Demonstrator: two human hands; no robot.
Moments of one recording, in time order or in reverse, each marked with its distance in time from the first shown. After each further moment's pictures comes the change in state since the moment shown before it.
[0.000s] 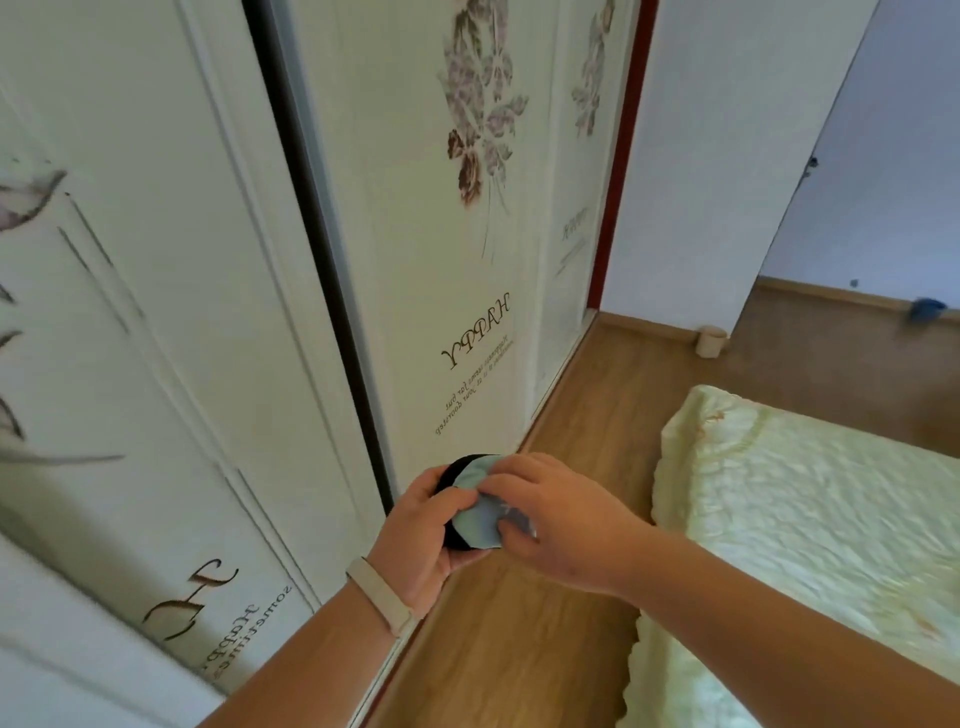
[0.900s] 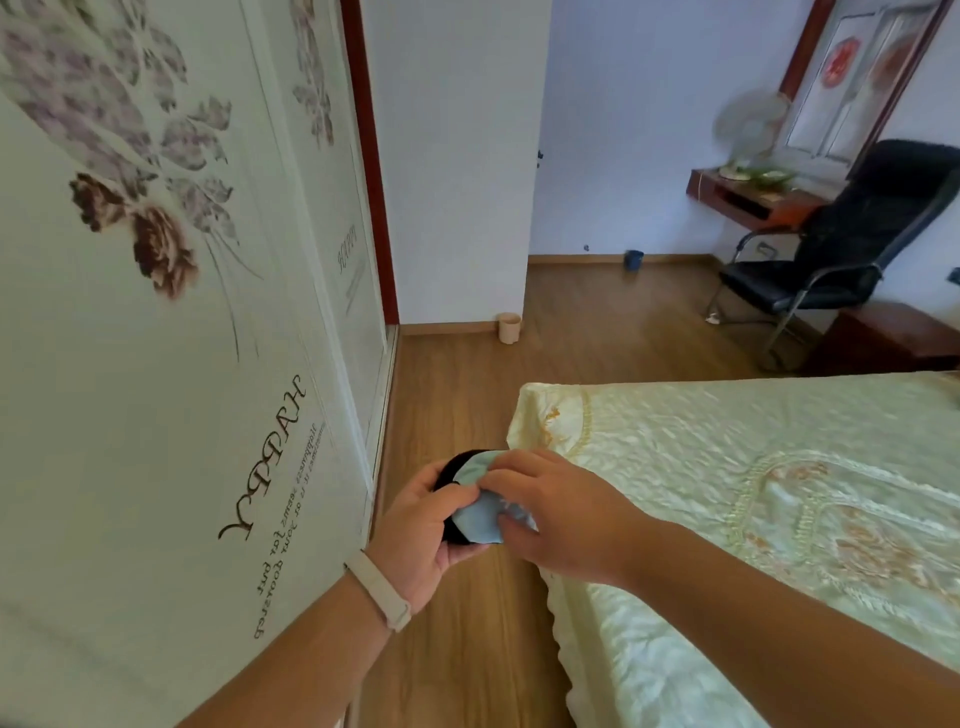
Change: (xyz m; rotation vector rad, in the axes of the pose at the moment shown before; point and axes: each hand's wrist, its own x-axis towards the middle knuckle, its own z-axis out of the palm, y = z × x) left_hand 0.317 0.030 0.127 0.133 -0.540 -0.274; right_hand 0.085 0.223 -0.050 -0.181 0.128 0.526
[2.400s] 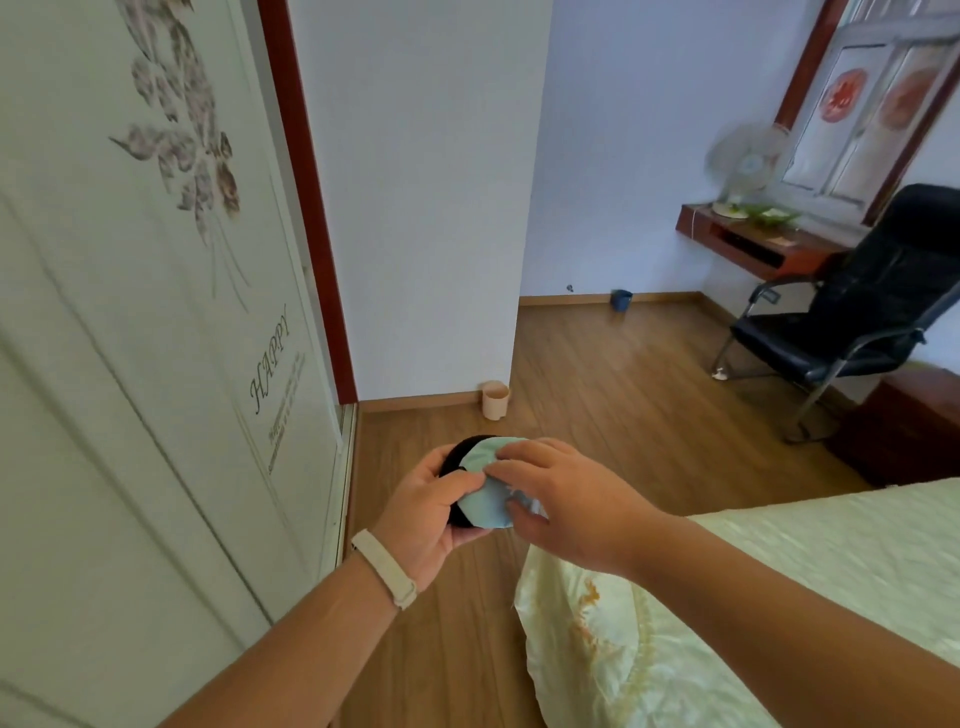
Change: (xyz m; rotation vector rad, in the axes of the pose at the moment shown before) left_hand 0.578 0.228 -0.029 -0.010 -0.111 -0.018; right_hand 0.464 0.376 -0.015 -0.117 0.044 0.079
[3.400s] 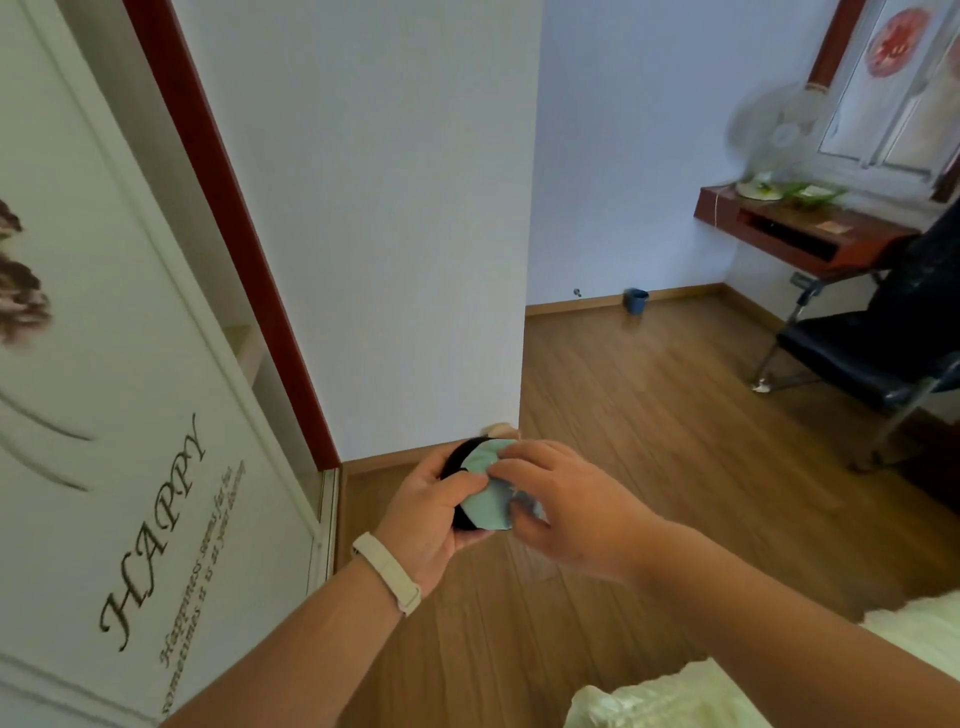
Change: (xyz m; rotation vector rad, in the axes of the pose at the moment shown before) left_hand 0.394 0.107 -0.003 0.073 0.023 -0.032; right_hand 0.277 0.291 0.052 0.085 0.053 0.060
